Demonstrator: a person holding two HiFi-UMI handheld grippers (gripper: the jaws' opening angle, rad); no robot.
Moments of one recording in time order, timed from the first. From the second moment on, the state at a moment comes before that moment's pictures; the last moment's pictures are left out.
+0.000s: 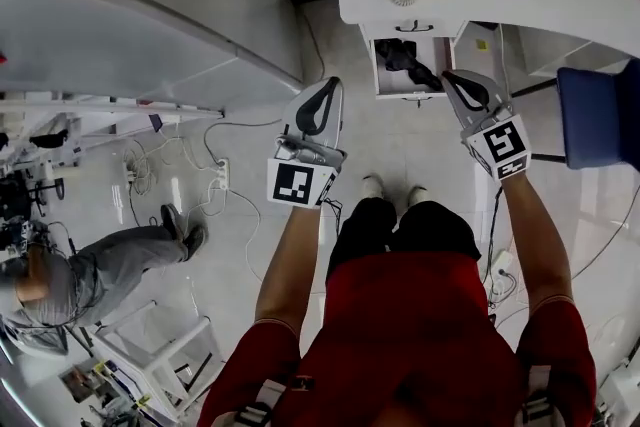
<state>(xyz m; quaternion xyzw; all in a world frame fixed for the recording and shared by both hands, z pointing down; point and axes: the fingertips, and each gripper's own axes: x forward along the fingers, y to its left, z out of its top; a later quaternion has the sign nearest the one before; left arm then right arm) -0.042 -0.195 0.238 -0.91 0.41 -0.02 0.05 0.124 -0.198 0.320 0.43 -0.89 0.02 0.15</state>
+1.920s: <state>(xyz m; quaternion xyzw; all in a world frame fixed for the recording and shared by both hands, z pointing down) -0.041 -0.305 0.623 -0.92 0.38 -0.02 0.08 0.106 -0.371 0.734 0.36 -0.89 0.01 0.27</state>
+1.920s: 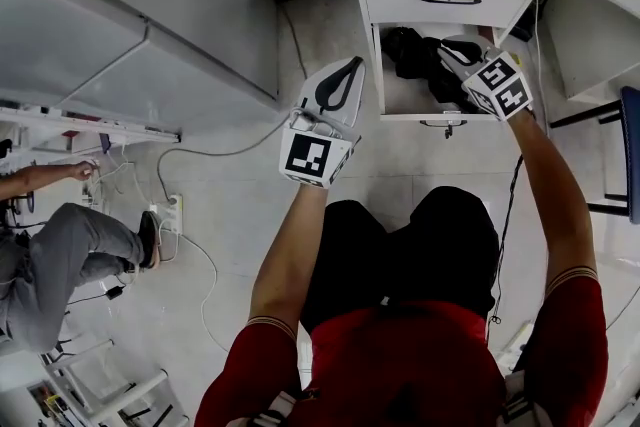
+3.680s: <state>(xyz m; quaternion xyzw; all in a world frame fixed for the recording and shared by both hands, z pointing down) -0.088 -0.276 0.702 -0.91 0.41 -0.02 0.09 0.064 -0.414 0.899 0.26 -0.85 0.13 0.44</state>
